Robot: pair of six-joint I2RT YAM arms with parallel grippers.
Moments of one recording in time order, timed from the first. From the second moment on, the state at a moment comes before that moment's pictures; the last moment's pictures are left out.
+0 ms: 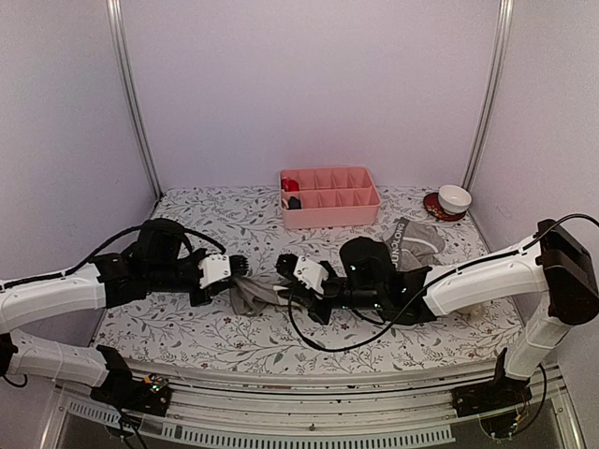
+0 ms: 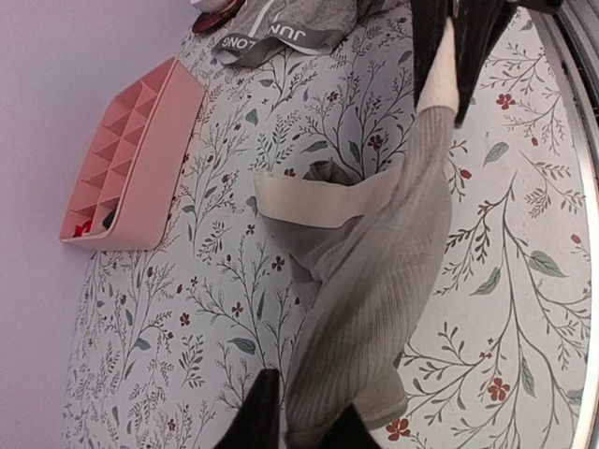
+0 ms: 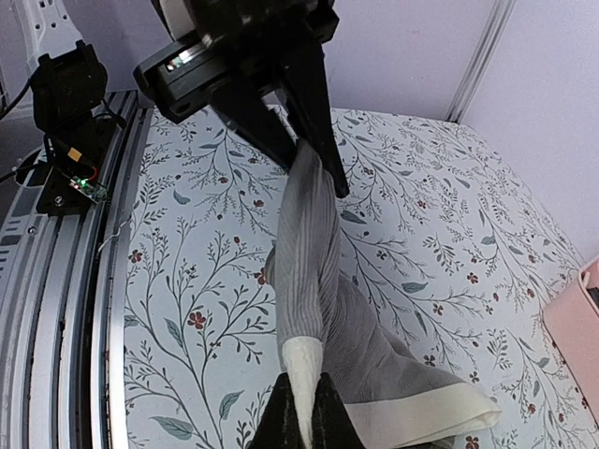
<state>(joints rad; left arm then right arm) -0.72 1.09 0.65 -0.18 0.19 0.75 1.13 1.68 0.92 0.40 -0.12 -0.25</state>
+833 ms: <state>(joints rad) -0.61 1.21 0.75 -0.39 0.57 0.61 1.13 1.71 0.98 0.33 0.01 -0.22</state>
